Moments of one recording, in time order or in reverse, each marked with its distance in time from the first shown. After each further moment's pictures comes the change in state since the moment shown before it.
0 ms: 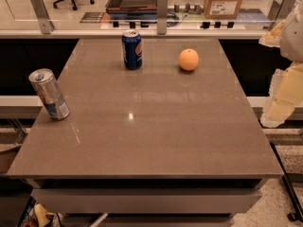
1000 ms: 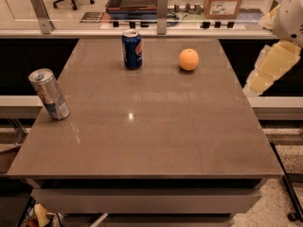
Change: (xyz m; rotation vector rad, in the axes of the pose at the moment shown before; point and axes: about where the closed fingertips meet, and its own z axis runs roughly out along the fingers) arm -0.011 -0.058 0.009 0.092 -0.107 0.117
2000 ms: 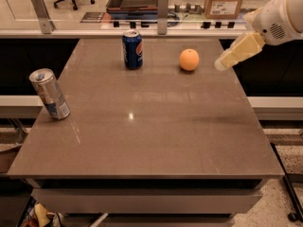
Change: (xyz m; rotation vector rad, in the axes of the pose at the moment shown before) arm -0.032 -0.083 0.069 0.040 -0.363 0.194
